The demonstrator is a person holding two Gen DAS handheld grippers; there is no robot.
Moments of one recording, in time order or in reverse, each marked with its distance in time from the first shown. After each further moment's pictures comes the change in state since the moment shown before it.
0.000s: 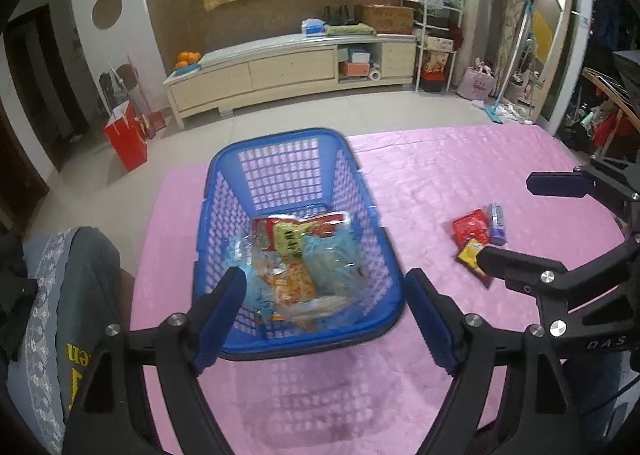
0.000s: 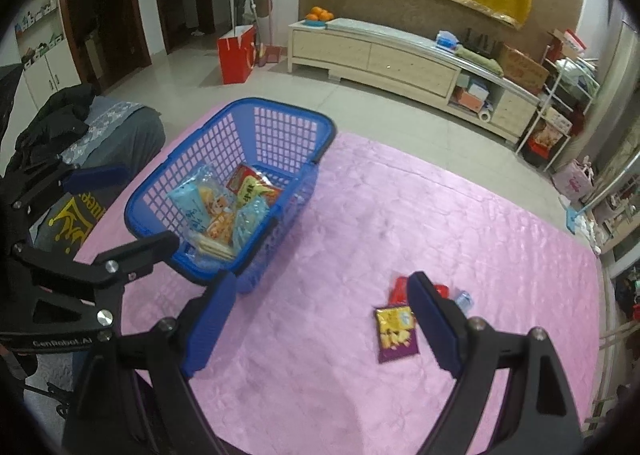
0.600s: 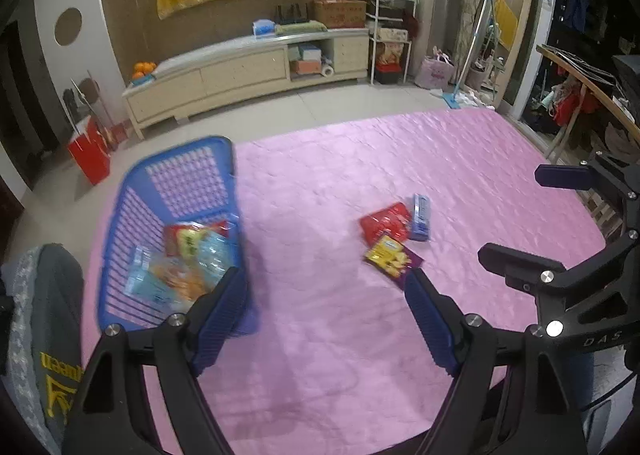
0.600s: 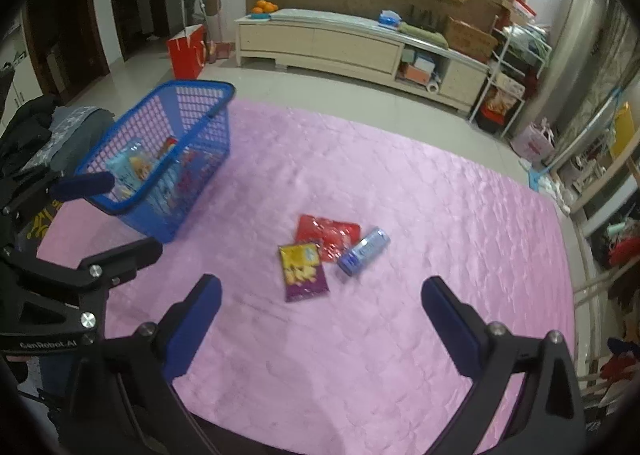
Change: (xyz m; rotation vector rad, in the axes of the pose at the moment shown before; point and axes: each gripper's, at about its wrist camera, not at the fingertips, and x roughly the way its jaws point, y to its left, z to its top) left arm 0.010 -0.114 0.004 0.059 0.025 -0.101; right arm -0.009 -0.090 -0.066 0.105 0.043 -0.105
